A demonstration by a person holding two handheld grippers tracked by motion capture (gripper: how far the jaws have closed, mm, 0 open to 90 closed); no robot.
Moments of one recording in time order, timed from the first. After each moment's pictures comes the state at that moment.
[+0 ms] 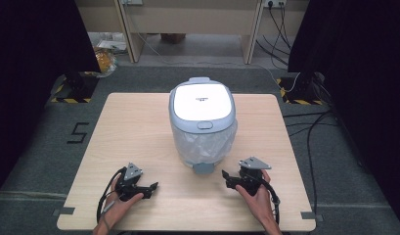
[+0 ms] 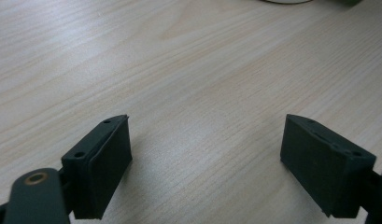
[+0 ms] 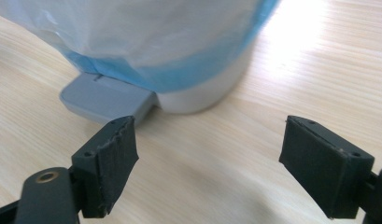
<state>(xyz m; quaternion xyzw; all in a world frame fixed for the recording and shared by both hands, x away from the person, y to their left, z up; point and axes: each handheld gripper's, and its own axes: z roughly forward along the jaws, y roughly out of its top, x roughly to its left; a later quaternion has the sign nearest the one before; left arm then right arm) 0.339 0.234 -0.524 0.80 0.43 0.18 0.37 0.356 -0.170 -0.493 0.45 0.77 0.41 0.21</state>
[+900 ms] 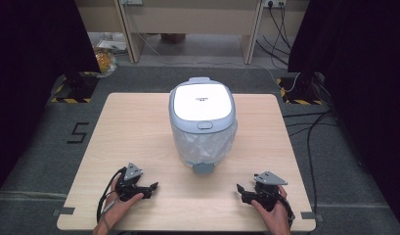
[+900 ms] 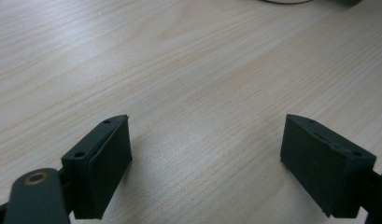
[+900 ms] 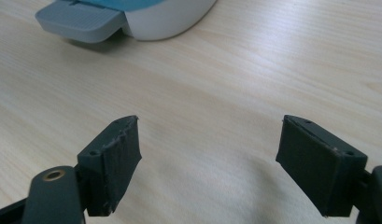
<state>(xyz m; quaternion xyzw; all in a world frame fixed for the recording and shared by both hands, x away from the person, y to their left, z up) 0.339 0.234 -0.524 0.80 0.43 0.18 0.37 0.319 -0.212 -0.509 0.45 0.78 0.38 0.21</state>
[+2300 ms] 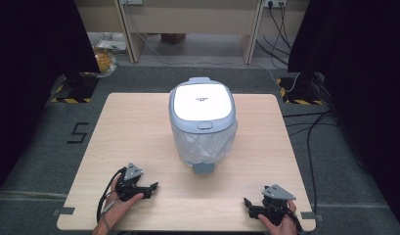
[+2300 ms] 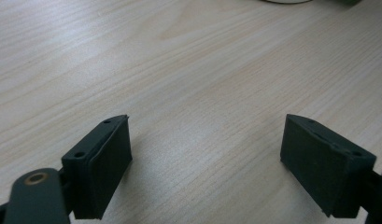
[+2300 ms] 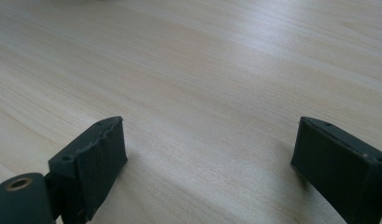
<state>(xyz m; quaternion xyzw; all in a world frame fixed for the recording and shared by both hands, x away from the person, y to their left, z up) 0.339 0.234 -0.524 0.80 0.43 0.18 0.37 0.286 -0.233 -0.523 0.46 0.78 0.36 0.22</state>
